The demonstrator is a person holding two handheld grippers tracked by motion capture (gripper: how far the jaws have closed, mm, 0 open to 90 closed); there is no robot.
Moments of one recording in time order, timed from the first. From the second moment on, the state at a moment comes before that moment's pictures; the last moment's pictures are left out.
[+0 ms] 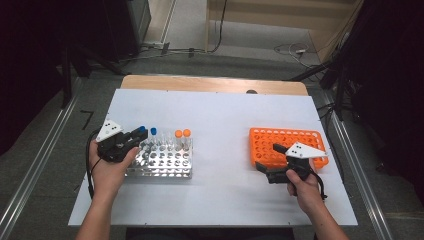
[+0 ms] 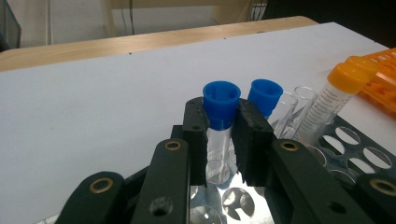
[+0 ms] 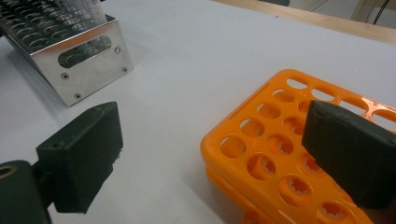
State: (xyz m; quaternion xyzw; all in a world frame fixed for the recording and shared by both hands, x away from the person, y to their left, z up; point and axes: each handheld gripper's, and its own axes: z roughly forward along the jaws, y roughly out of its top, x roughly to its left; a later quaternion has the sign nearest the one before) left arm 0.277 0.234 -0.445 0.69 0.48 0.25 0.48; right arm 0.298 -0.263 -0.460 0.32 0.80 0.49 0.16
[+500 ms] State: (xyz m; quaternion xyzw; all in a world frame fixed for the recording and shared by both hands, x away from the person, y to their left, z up) left arm 0.278 0.231 -0.447 0.70 0.49 0.24 0.46; right arm 0.299 -0.264 -0.461 0.32 0.80 0.49 0.16
